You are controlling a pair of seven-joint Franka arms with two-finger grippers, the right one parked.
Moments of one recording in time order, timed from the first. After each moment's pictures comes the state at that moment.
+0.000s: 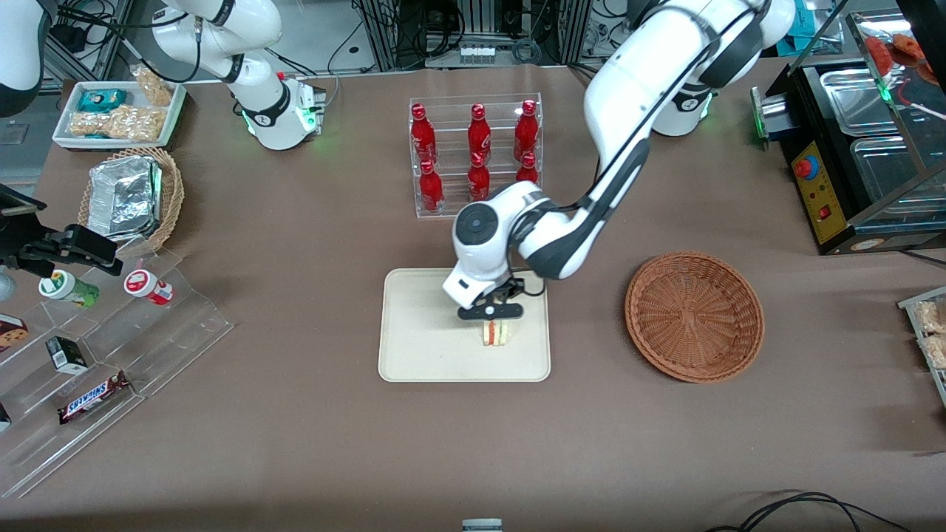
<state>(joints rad) -0.59 0.86 -0.27 -1.31 0.33 2.09 -0.99</state>
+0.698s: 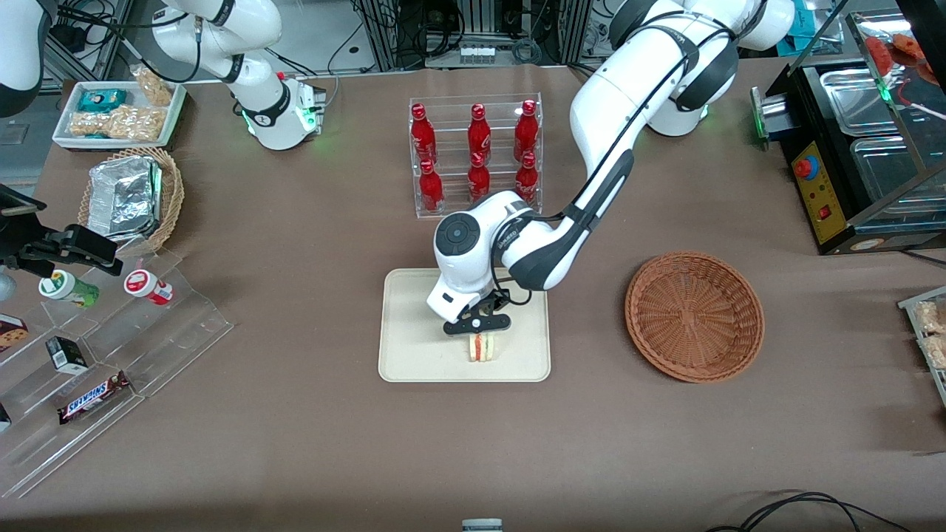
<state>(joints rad) -0.61 0.94 -0.26 -1.15 0.33 2.05 -1.03</state>
